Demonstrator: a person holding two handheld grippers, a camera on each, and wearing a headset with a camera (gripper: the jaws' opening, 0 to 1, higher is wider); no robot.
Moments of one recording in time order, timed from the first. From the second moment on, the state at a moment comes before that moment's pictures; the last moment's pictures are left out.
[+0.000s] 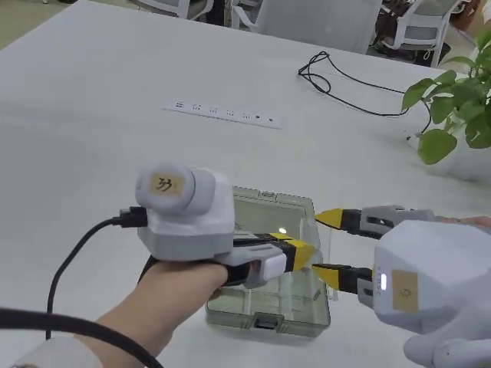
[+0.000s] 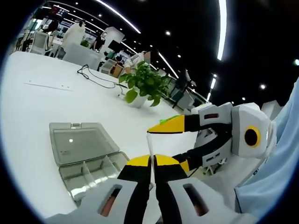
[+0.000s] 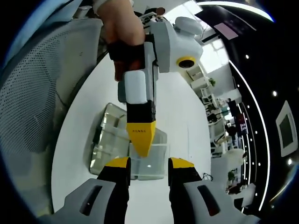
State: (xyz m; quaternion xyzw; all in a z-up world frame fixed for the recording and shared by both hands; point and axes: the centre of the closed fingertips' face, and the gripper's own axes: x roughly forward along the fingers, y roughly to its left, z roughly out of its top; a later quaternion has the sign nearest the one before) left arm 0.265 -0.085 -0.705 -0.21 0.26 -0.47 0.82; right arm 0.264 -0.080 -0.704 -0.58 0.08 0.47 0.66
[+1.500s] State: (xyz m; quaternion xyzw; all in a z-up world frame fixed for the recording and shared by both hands) left arm 0.226 -0.074 -0.719 -0.04 0.21 -0.59 0.78; right arm 0.238 -0.083 -0.696 -0.34 0.25 0.58 0.69
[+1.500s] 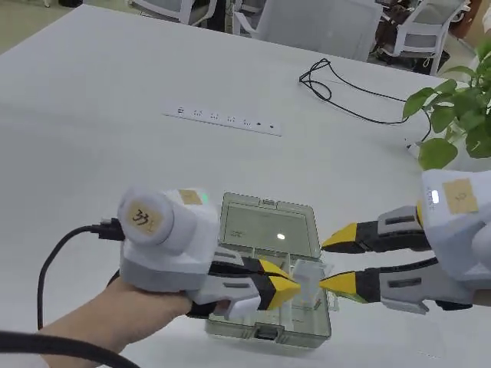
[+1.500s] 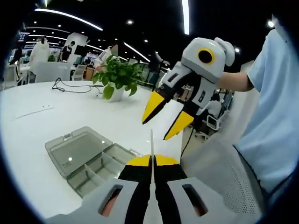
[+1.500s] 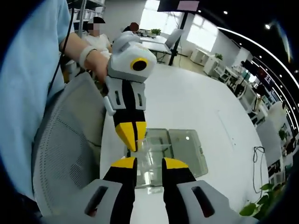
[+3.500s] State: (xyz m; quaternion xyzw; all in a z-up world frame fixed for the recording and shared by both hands) left arm 0.229 -0.020 -0.739 0.02 0.21 -0.54 0.82; right arm 0.247 -0.064 -0.713 -0.36 0.35 0.62 0.60
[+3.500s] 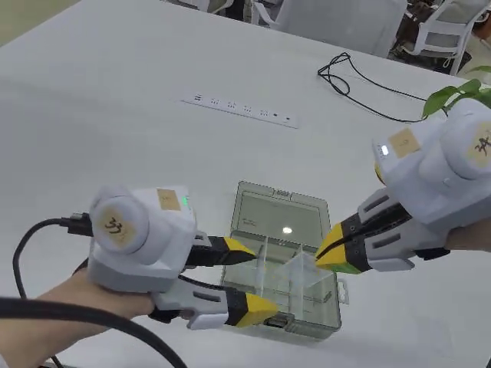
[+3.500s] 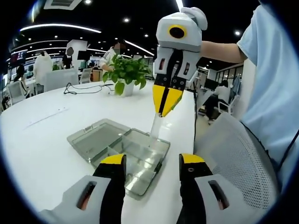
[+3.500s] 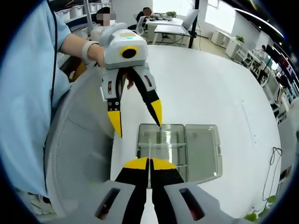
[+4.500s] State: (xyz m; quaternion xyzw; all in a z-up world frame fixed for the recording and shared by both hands) left arm 0.244 0.015 -0.756 0.00 0.24 -0.45 0.86; right arm 0.271 -0.063 -0.748 -0.36 0.39 0.60 0.60
